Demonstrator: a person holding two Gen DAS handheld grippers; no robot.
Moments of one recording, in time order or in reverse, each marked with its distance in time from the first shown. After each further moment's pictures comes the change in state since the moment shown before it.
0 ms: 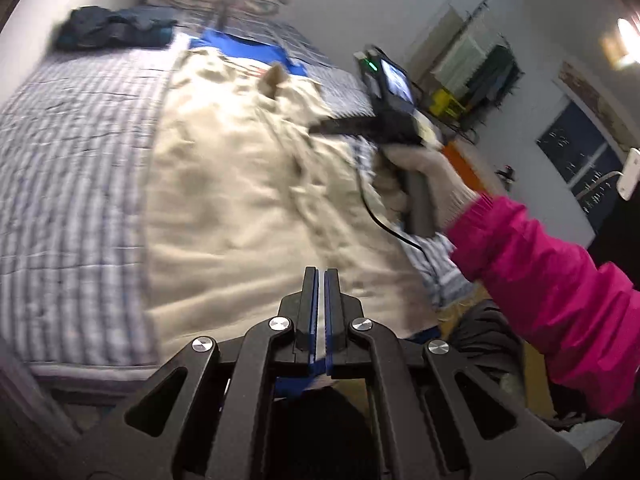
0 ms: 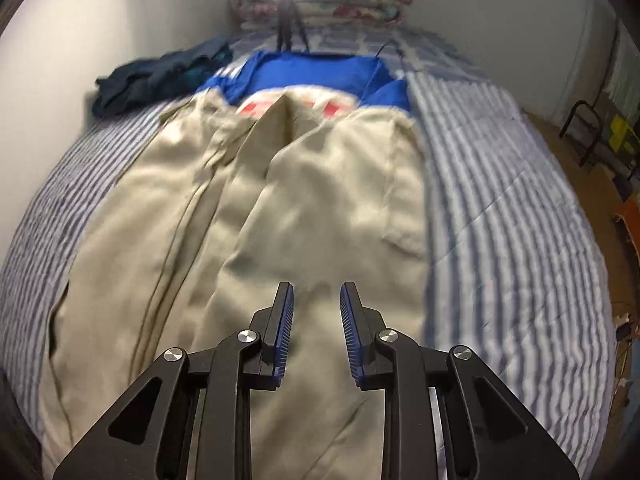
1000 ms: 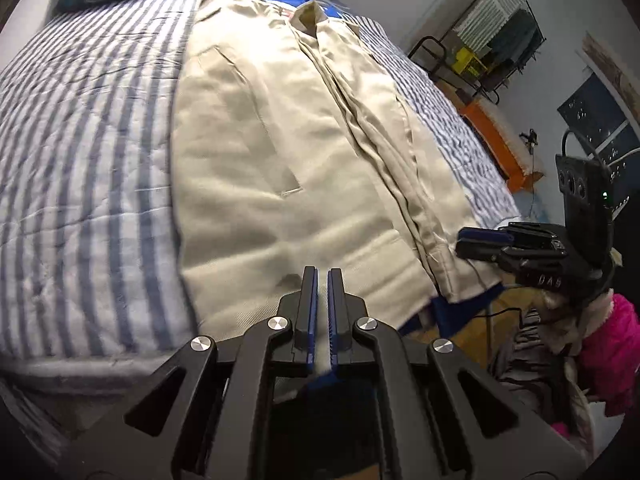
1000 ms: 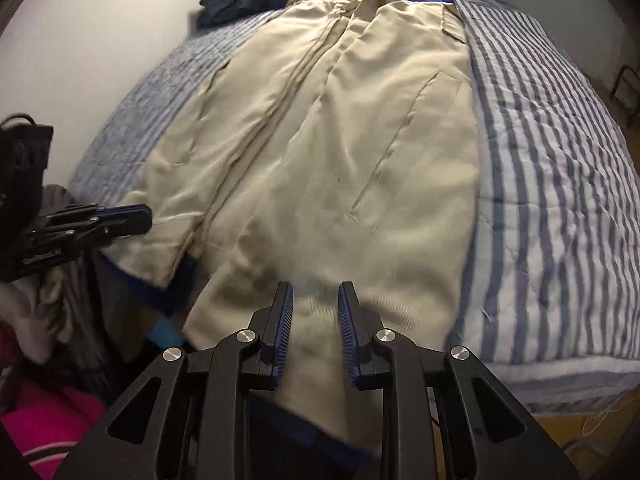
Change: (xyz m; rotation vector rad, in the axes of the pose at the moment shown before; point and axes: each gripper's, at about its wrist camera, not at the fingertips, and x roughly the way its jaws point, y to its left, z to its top) left arm 0.037 0.047 -0.017 0.001 0.174 0.042; right arm -0.117 0.023 -0.191 -0.026 0.163 0.249
